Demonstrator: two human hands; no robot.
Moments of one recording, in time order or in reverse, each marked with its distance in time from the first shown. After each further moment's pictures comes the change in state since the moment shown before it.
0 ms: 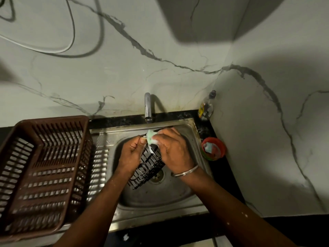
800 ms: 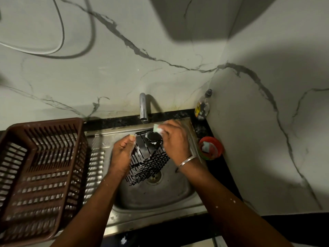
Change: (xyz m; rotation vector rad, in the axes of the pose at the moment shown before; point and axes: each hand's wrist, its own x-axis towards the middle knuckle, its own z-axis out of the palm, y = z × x) left_hand 0.010 -0.012 -0.008 -0.190 0.094 -0.094; right_hand 0.022 0.031 0.008 -0.038 -0.004 0.313
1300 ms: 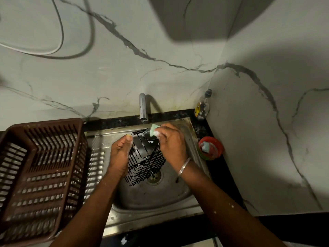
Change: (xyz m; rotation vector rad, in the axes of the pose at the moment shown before) left_hand -0.002 0.007 0.007 -0.035 0.034 -0.036; right_hand -0.009 -0.005 0.008 0.099 0.031 0.013
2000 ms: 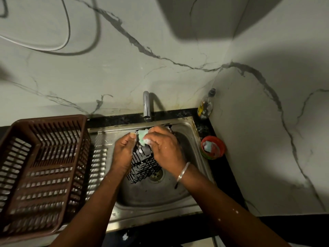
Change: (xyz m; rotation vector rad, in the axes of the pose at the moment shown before) left_hand -0.001 -0.003 -0.002 0.029 -0.001 0.038; right_hand -0.016 -0.027 0.000 0.096 -0.165 -0.237
